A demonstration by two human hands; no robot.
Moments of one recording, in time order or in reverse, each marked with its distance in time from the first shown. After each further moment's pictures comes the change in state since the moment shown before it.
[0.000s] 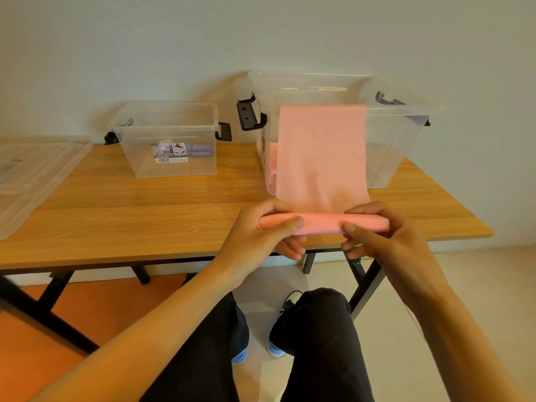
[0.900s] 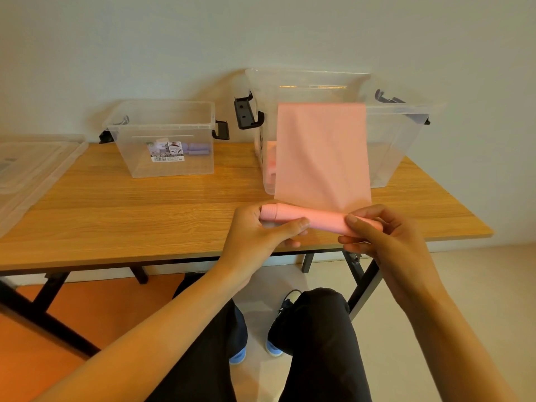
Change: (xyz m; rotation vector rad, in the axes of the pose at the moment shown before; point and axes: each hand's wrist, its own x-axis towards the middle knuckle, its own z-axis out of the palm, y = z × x) left_hand 0.007 -0.007 0.011 -0.100 0.132 0.021; right_hand 0.007 0.010 0.000 0.032 0.103 0.013
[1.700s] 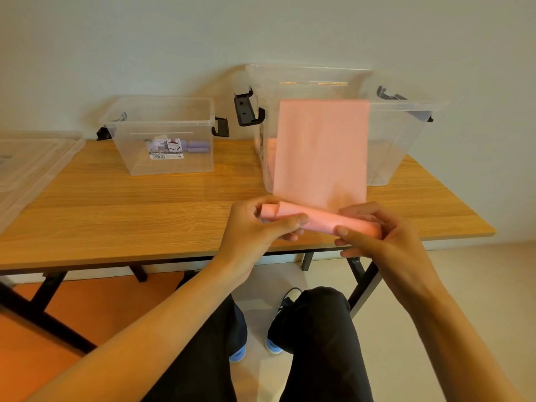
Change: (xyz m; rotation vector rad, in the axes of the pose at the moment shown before) left_hand 0.005 0.000 -0.007 -0.018 0.012 0.002; right_hand -0.002 -0.002 0.003 -0.108 -0.095 -0.015
